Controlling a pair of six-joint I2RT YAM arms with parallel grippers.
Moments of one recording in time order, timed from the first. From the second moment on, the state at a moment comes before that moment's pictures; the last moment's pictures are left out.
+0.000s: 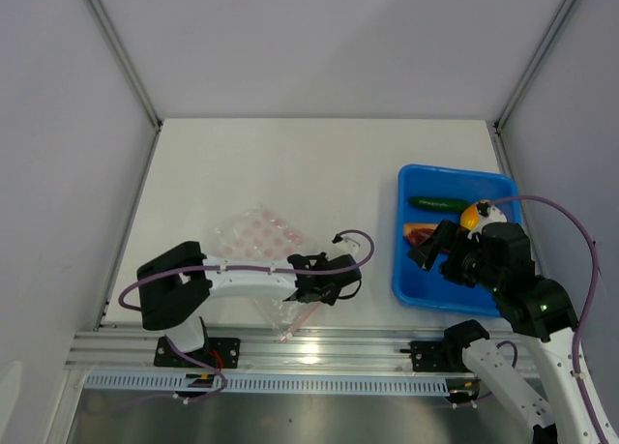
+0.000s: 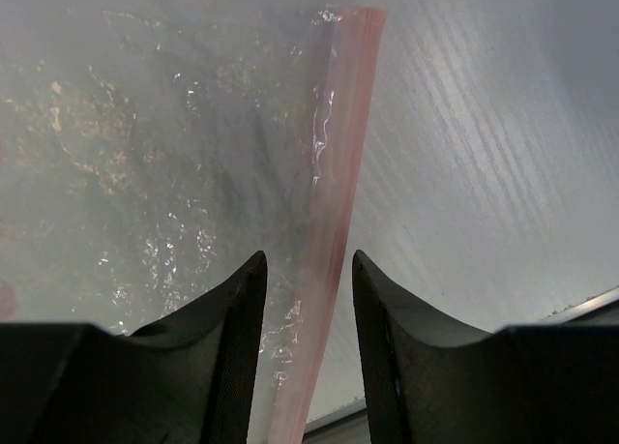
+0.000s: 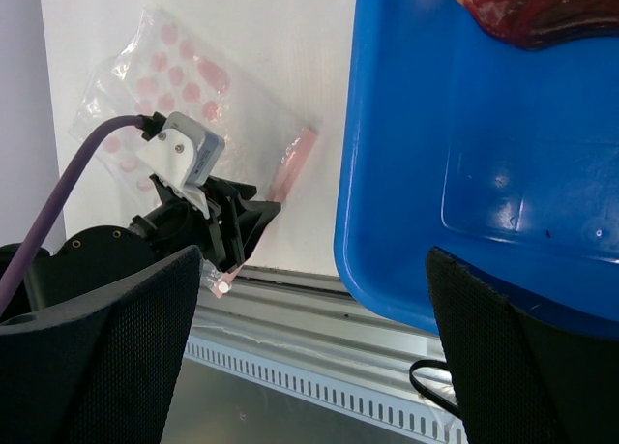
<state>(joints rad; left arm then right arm) -1.23 1.66 0.97 -0.43 -0.38 -0.60 0.34 0.58 0.98 -1.04 -0.11 0.67</state>
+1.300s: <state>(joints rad) -1.30 1.75 1.00 -0.54 -0.63 -0.68 0.34 0.57 0.96 -1.04 -0.12 0.68</state>
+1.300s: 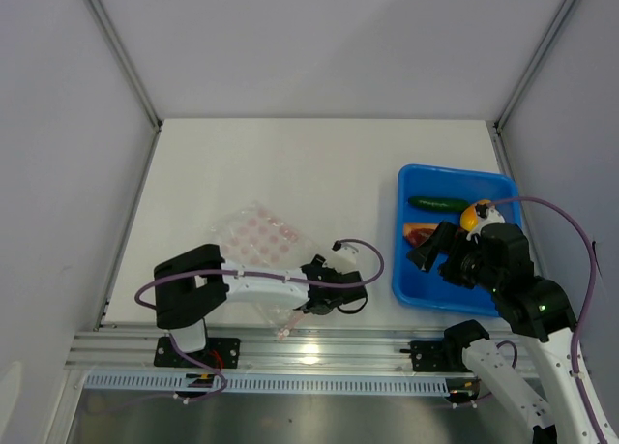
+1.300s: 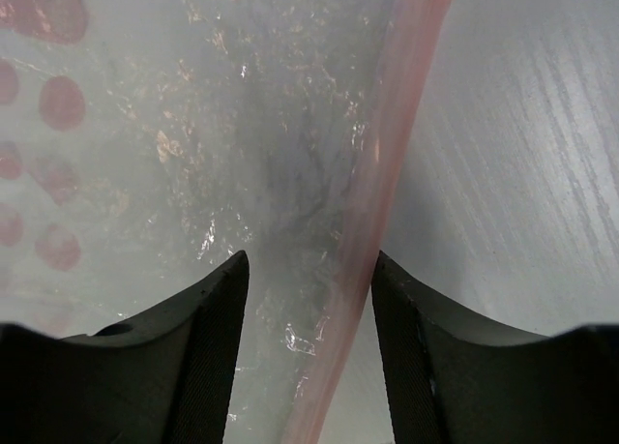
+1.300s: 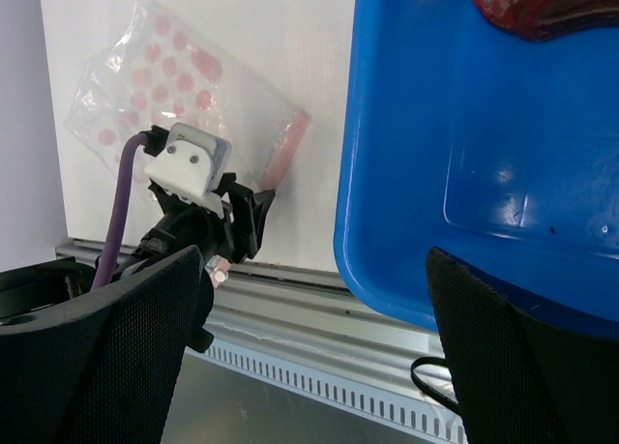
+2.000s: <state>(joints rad) -1.31 1.77 1.00 -0.58 -0.71 -0.69 0.34 0.57 0.95 -1.04 -0.14 0.68</state>
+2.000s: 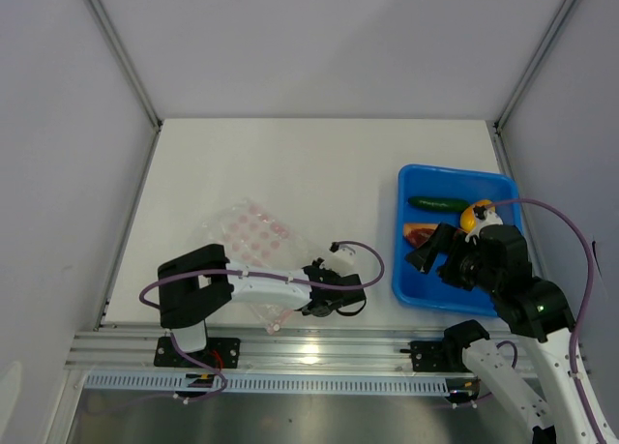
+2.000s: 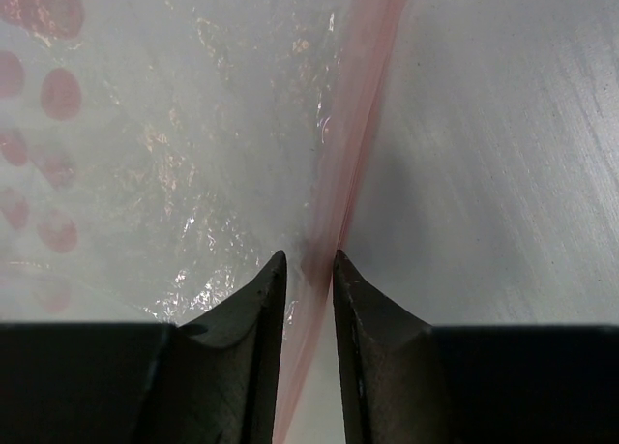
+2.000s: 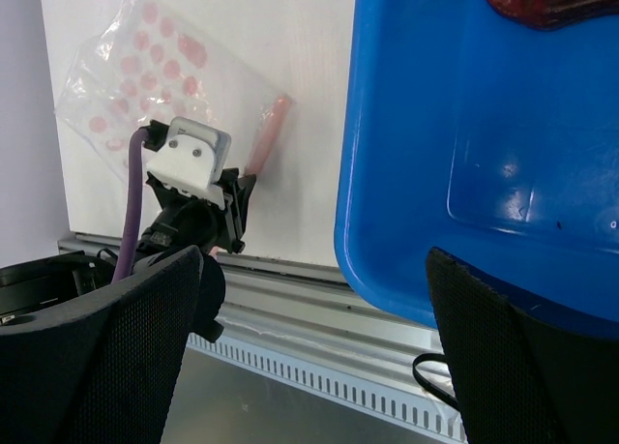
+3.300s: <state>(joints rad) -1.28 1.43 1.17 -0.63 -0.55 -0.58 0.34 0.62 0.87 -0.89 -0.31 0.72</state>
